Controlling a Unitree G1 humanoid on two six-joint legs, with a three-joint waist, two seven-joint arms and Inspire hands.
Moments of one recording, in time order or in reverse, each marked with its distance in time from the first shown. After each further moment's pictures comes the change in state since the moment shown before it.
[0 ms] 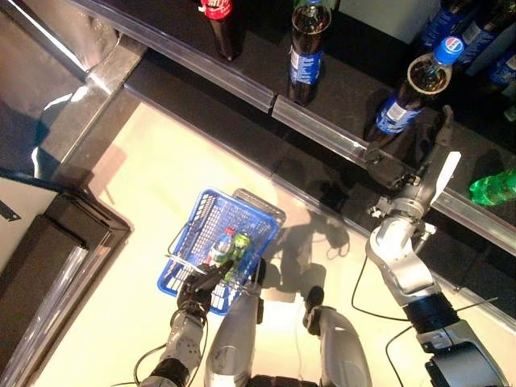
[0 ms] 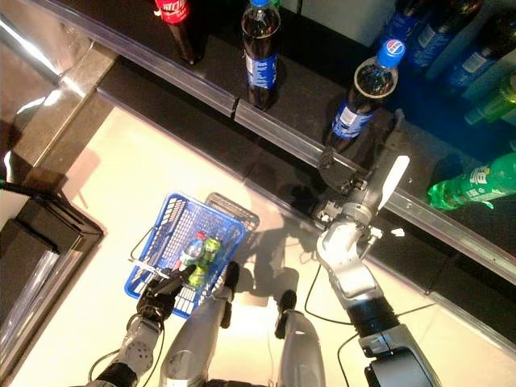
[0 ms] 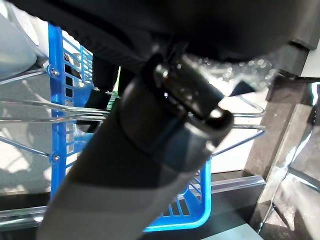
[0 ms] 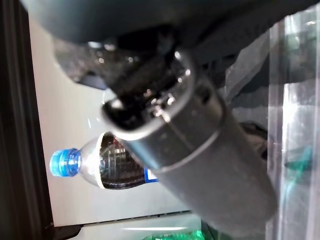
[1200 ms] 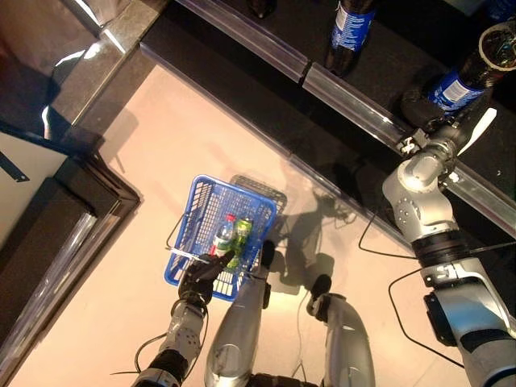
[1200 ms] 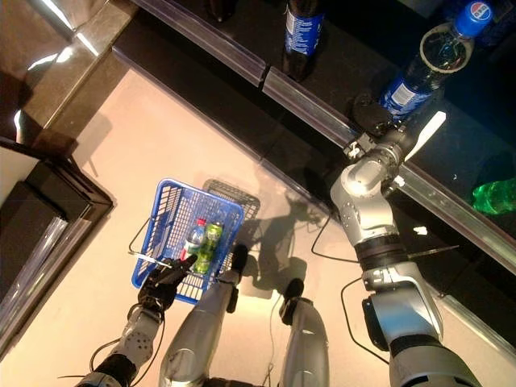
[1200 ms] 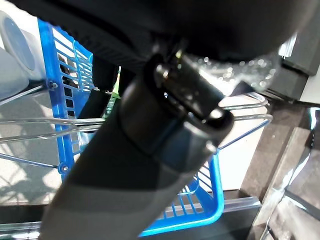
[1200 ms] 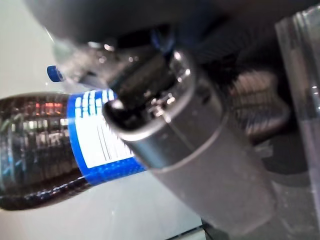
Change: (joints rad) left arm -0.034 0.024 -0.031 -0.038 -0.037 0.028 0.006; right arm -0.371 -0.049 -0.086 0.310 0.311 0.001 0.012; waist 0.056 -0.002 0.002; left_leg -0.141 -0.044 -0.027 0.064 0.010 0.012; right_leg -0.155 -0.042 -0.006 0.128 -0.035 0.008
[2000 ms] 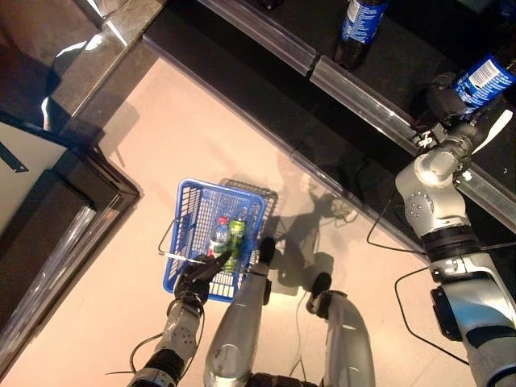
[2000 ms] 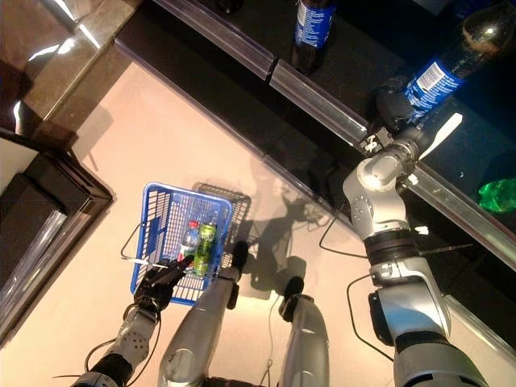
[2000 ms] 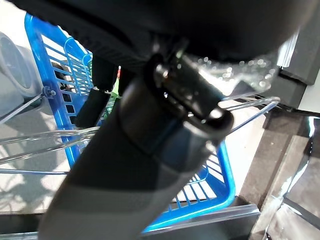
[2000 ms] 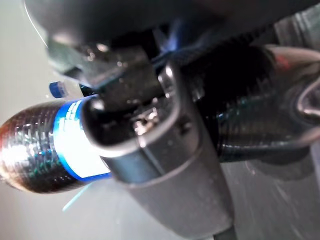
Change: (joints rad) left arm 0.009 0.028 0.005 -0.020 -0.001 0.000 0.003; right arm 0.073 -0.030 -0.021 -0.065 0.054 -0.038 0.043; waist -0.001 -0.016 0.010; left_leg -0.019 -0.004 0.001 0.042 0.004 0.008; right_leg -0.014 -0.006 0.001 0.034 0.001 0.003
